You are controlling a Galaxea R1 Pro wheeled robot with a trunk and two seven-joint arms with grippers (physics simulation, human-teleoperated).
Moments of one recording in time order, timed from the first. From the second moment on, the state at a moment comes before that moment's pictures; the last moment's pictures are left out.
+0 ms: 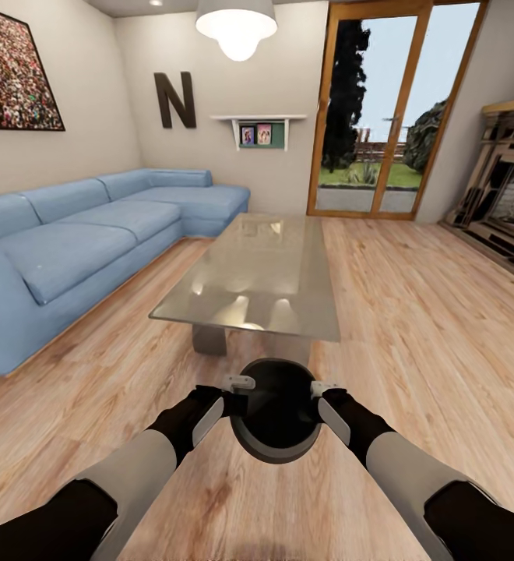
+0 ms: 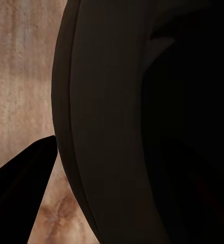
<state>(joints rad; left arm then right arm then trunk) -0.89 -0.17 -0.43 -0.41 0.40 0.49 0.05 -0.88 0.04 0.48 -0.40 -0.58 0.52 -0.15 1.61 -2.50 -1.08</state>
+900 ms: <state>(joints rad) -0.89 -0.17 -0.43 -0.41 0.40 0.49 0.05 -0.88 0.04 0.48 -0.40 -0.58 0.52 -0.15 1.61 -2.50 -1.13</state>
